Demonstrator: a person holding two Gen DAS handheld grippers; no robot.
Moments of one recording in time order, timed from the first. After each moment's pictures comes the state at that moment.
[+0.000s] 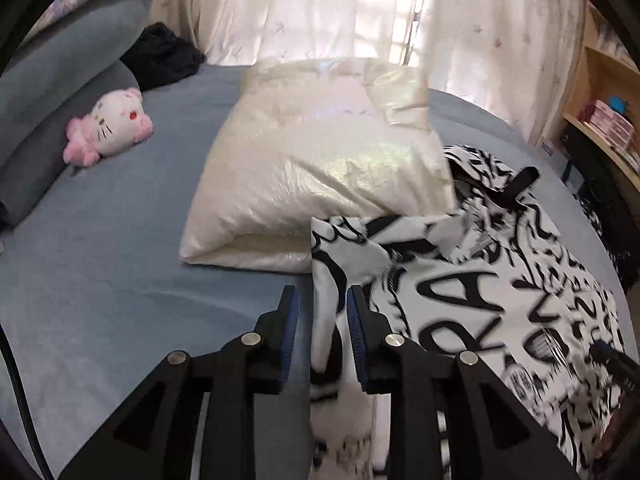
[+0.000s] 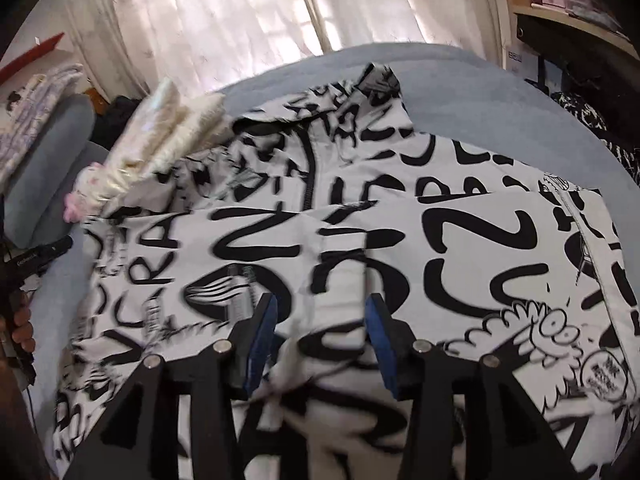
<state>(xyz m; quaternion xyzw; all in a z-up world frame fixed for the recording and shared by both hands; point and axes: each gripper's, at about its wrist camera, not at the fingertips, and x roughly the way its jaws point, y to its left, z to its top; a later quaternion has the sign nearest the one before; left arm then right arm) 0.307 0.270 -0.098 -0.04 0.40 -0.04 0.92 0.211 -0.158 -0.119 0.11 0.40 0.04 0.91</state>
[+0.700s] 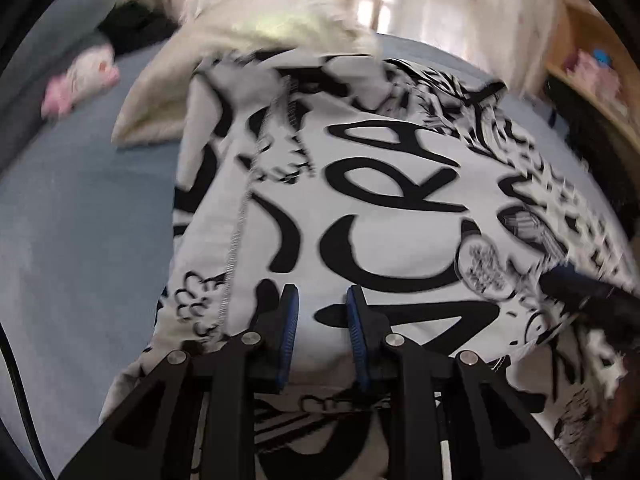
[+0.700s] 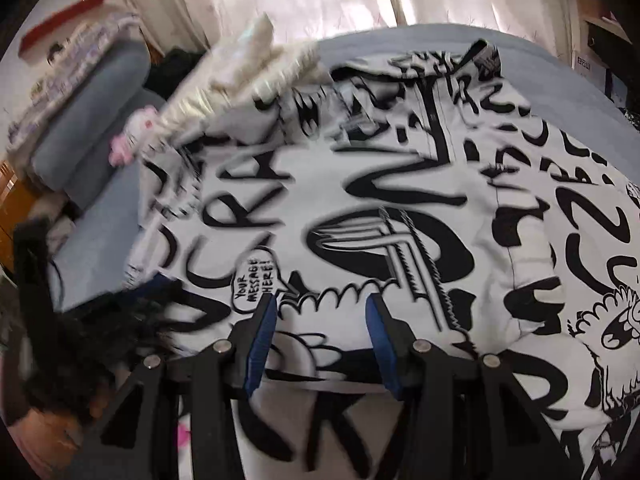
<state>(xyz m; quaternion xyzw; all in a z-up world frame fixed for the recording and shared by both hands) 0.251 0.192 -0.189 -0.06 0.45 -0.07 0.89 0.220 -0.065 -0.146 0.07 0.45 0.13 0.88</state>
